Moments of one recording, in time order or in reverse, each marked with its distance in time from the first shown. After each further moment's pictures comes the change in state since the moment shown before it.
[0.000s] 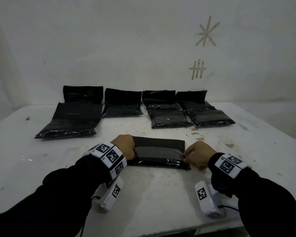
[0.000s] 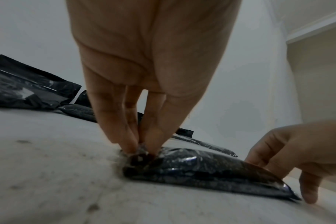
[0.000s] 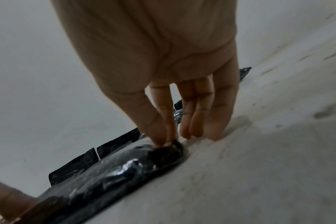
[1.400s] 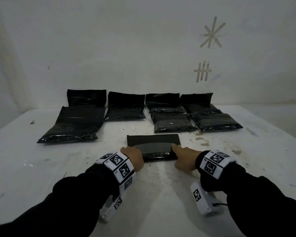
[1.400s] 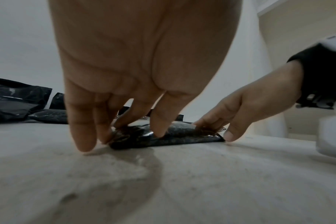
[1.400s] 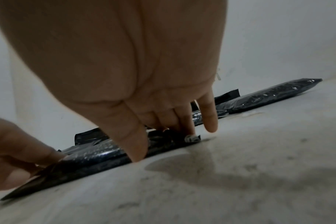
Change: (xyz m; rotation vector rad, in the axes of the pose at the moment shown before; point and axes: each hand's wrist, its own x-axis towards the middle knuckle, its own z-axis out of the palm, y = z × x) left_hand -0.010 0.036 0.002 0.335 -0.142 -0.070; right_hand 0.021 -0.036 0.012 -0.568 -0.226 -0.246
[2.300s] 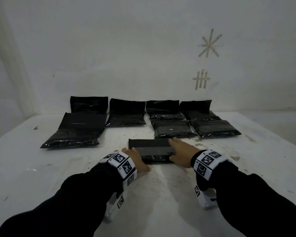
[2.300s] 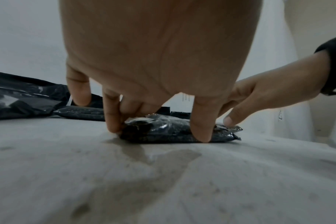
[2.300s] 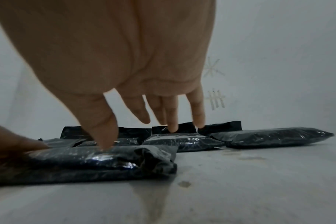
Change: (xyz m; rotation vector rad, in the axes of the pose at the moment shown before) left_hand 0.017 -0.005 0.008 -0.103 -0.031 -0.167; right_hand 0.005 -0.001 -0.015 -0.025 0.178 -0.067
